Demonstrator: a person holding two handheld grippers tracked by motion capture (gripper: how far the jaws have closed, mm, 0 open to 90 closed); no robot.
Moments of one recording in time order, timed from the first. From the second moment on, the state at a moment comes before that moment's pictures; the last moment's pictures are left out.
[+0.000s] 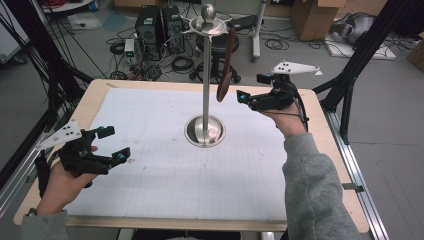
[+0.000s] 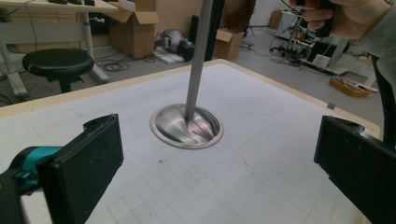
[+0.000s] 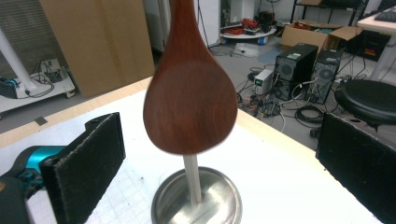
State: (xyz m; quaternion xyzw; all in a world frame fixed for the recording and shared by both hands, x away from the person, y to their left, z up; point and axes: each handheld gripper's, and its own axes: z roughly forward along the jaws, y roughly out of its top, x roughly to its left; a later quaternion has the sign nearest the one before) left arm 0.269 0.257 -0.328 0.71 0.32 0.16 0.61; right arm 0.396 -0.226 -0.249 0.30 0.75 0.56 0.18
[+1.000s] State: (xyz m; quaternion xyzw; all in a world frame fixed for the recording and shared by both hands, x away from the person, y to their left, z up) left arm 0.281 0.258 -0.330 0.70 0.32 0.16 0.62; right arm 0.373 -0.277 -0.299 0.35 0.72 0.58 0.18
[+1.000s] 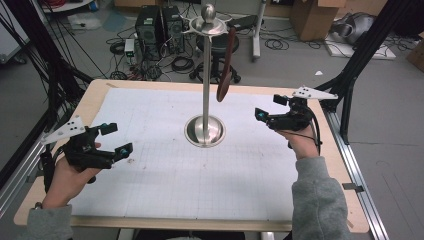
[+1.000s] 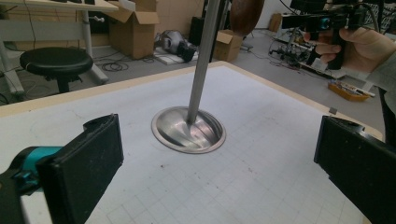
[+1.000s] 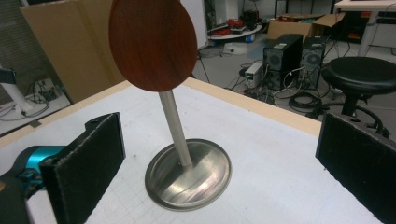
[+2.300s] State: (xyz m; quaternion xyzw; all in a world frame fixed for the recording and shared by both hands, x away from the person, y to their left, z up) left arm 0.283 0.260 -0.336 0.70 0.33 0.15 0.62; right arm 0.310 -0.309 -0.347 0.34 0.73 0.57 0.18
